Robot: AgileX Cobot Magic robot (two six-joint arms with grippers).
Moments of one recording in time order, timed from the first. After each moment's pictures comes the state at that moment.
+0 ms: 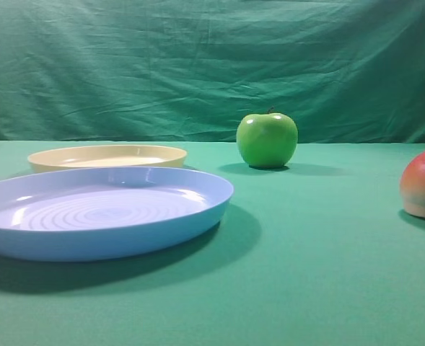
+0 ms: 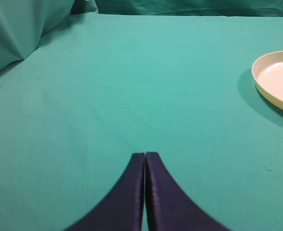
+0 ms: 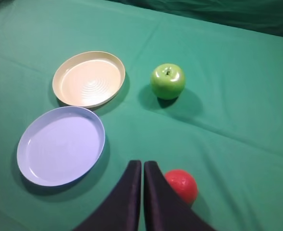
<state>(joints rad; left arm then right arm) 0.06 -0.02 0.01 0.32 0.38 -0.33 0.40 0.63 -1.03 0.18 1.08 -0.17</state>
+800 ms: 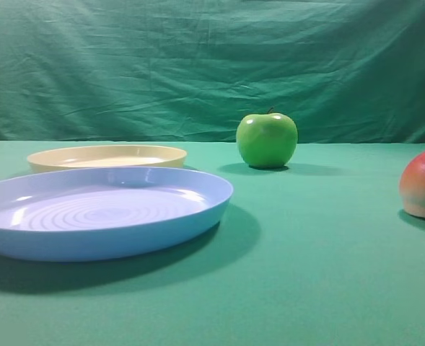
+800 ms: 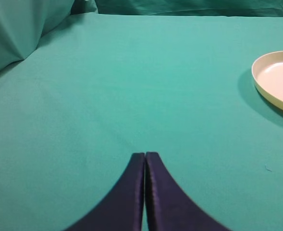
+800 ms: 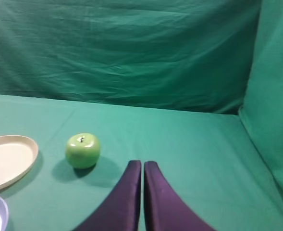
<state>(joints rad) 0.06 -0.02 0.01 0.32 0.38 -0.33 0.21 0.19 -0.50 0.04 0.61 -0.10</state>
